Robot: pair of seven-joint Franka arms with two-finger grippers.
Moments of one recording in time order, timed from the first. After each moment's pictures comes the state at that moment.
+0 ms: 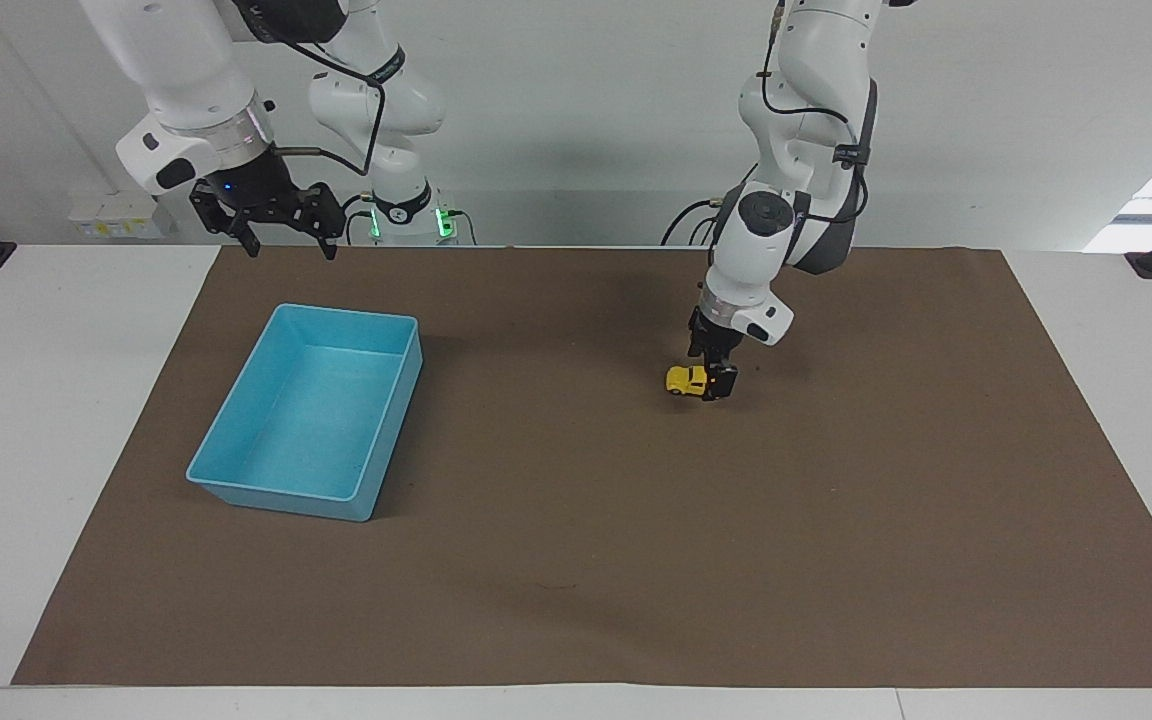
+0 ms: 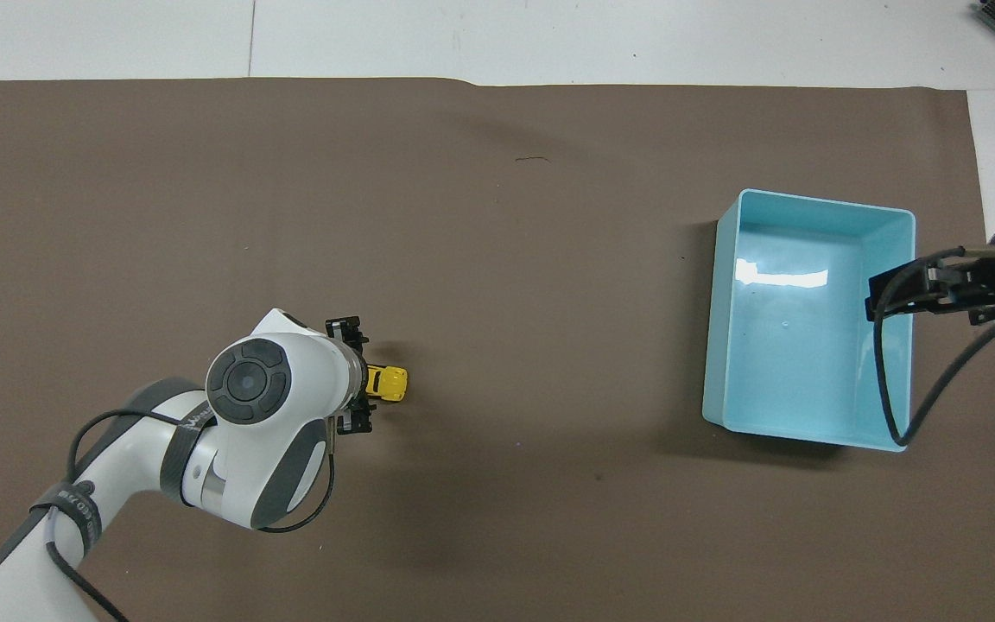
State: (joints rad) left arm -0.46 0.09 -0.04 -2.31 -0.07 2.52 -2.08; right arm -0.11 0.01 0.15 -1.52 0.00 1.44 0.10
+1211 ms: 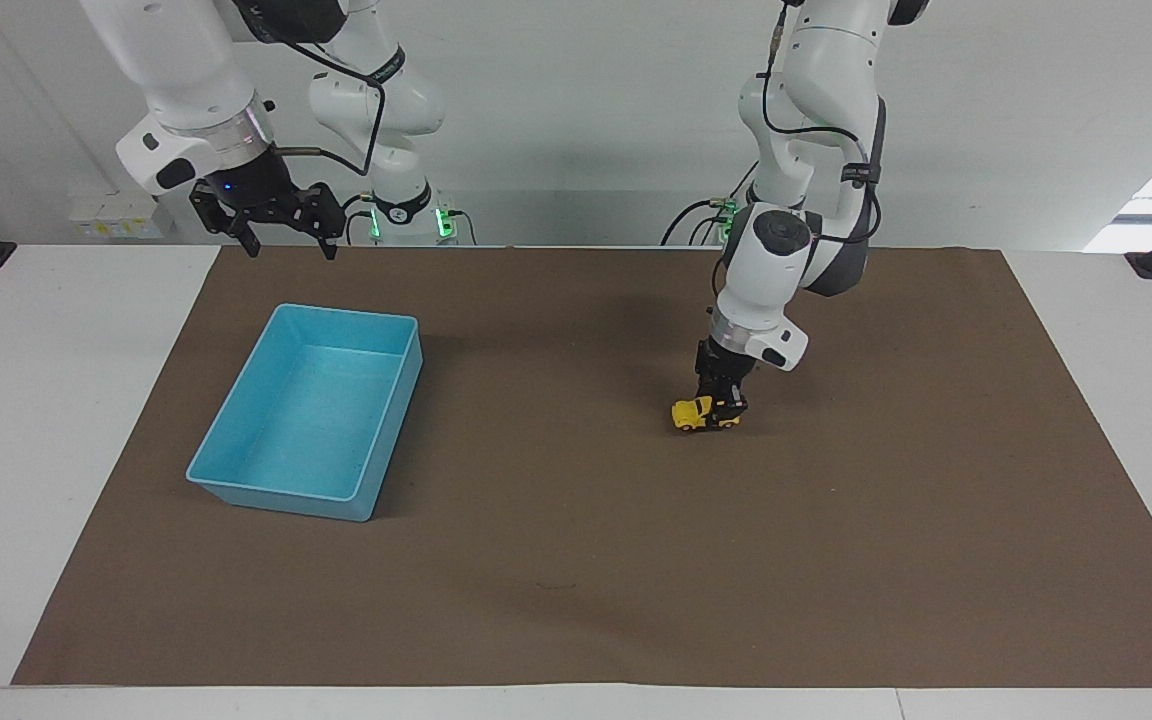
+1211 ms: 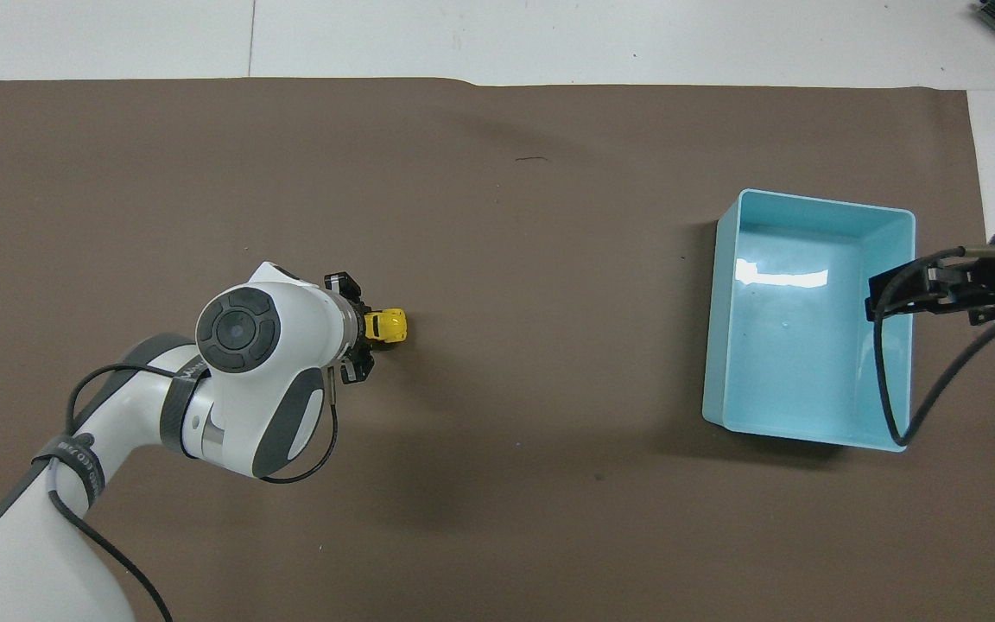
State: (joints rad) left arm -0.43 0.20 -0.03 -2.16 -0.07 2.53 -2.08; right arm -0.11 0.01 0.15 -1.52 0.00 1.44 0.10
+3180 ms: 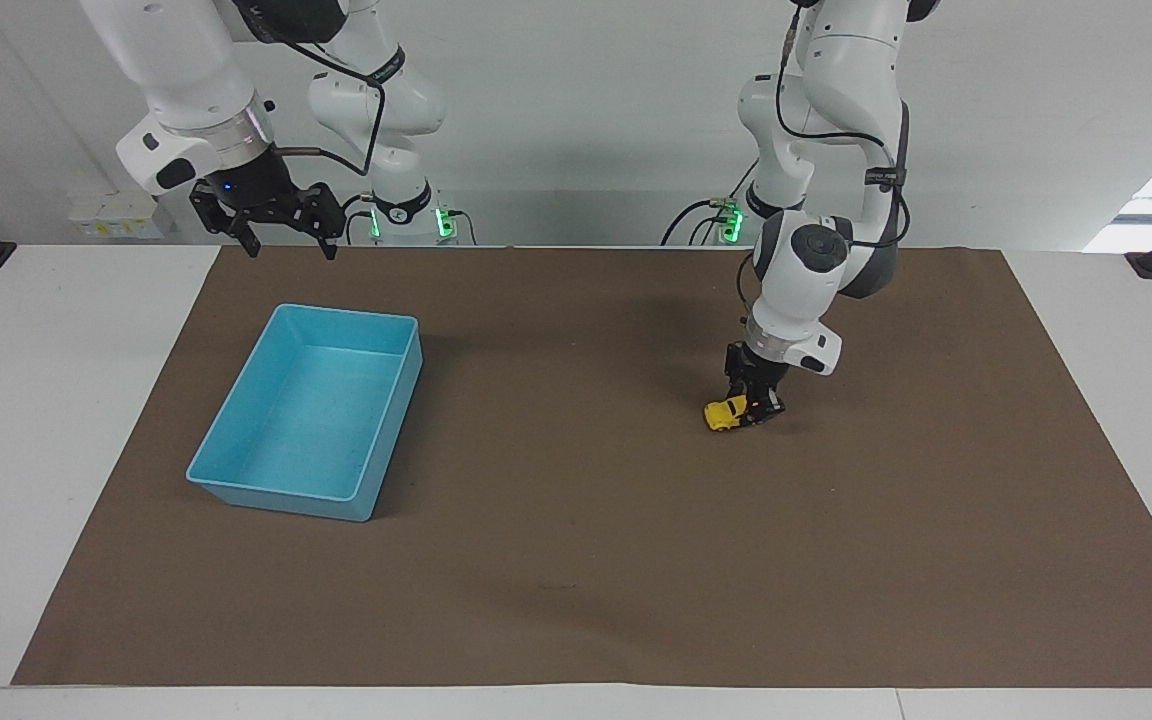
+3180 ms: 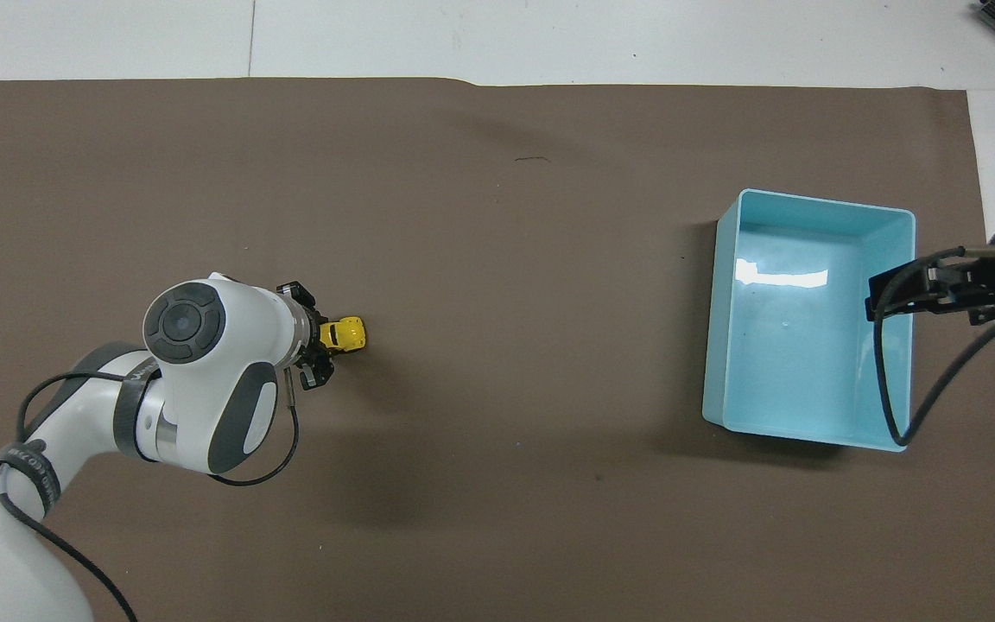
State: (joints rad) left arm -0.33 0.16 -0.03 -2.23 -0.07 2.50 -2.09; right arm -0.11 0.01 0.15 -1.52 0.00 1.44 0.10
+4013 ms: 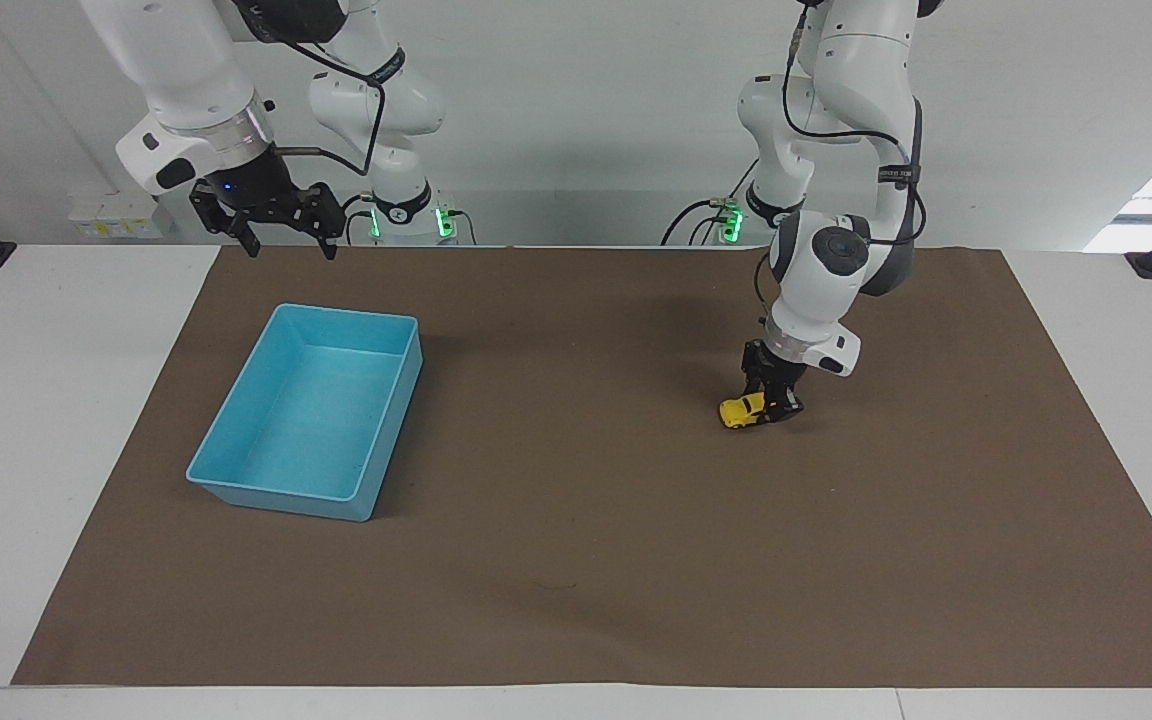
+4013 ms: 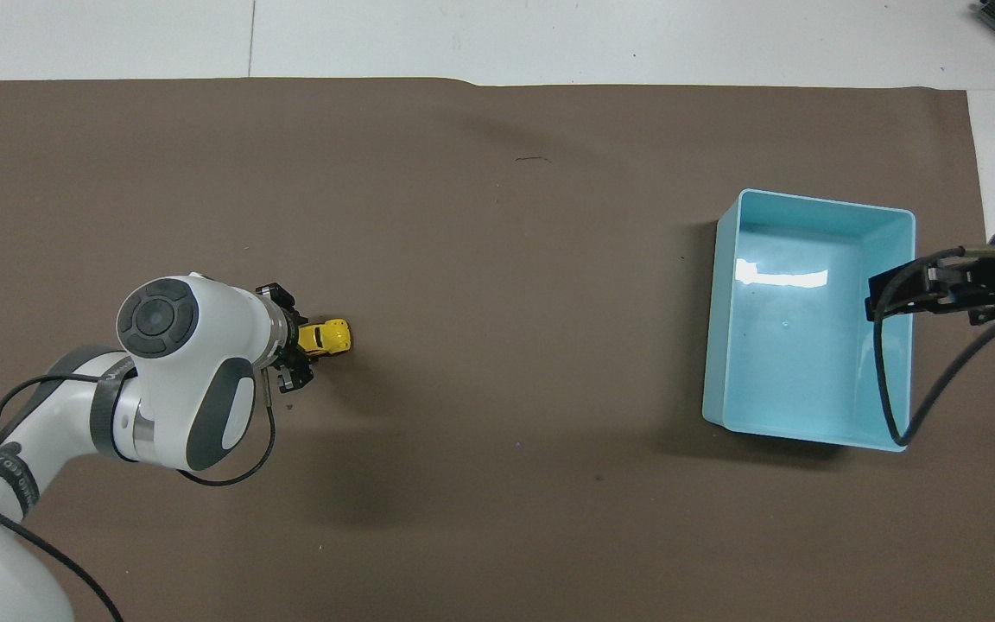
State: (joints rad) left arm -0.29 0.17 -0.02 -2.23 -0.07 2.46 -2.04; right arm -0.11 0.01 0.15 -1.52 0.00 1.44 0.10
